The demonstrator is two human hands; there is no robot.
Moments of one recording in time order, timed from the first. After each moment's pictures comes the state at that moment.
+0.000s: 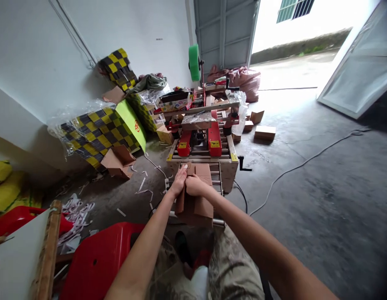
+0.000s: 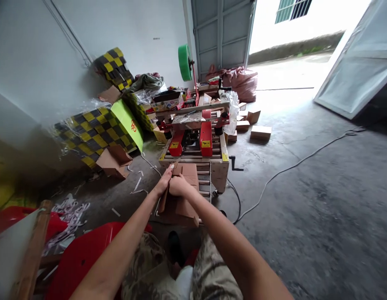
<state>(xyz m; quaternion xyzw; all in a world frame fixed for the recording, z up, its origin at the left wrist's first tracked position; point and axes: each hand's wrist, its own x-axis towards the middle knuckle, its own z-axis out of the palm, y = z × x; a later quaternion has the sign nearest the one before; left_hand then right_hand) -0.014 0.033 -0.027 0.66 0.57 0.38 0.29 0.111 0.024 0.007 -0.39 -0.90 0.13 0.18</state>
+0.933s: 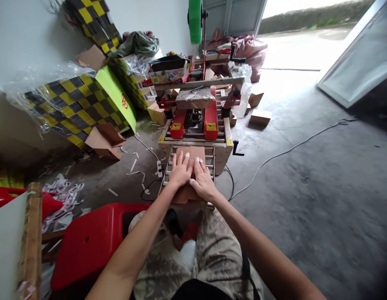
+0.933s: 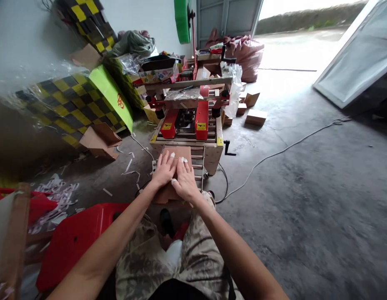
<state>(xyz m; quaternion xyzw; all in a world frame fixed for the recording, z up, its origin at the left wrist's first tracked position) 0.035 0.002 -0.001 0.70 0.70 0.11 0.13 0.171 -0.018 -0.021 -0.46 -0.82 0.25 0.24</state>
